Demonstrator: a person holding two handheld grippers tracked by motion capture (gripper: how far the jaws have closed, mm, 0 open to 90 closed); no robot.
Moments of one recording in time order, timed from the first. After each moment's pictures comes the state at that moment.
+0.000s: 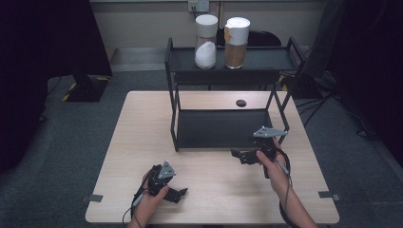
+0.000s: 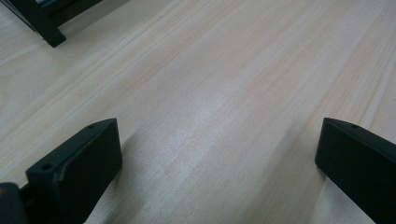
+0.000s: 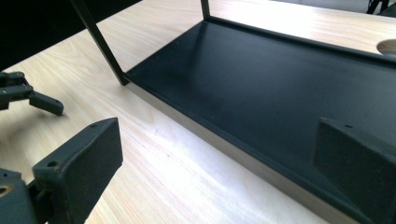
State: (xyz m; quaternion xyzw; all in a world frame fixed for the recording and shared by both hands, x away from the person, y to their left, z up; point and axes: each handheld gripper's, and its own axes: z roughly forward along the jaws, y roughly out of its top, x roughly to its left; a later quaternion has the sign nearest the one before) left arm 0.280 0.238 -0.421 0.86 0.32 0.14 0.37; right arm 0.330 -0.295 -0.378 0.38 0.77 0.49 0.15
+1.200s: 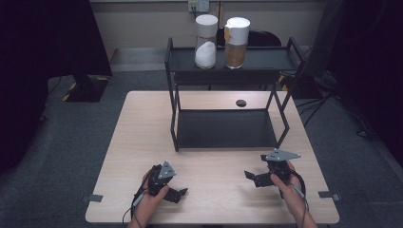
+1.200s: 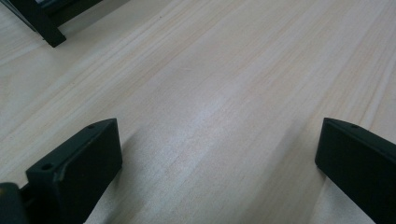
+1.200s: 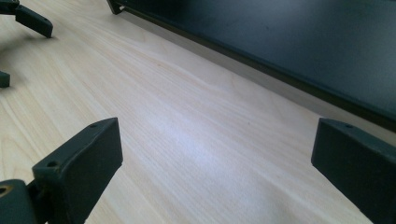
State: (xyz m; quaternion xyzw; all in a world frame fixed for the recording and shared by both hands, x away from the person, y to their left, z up) left arm 0.280 0.238 -0.421 0.86 0.32 0.14 0.37; right arm 0.284 -0.332 -0.409 0.37 0.80 0.45 0.15
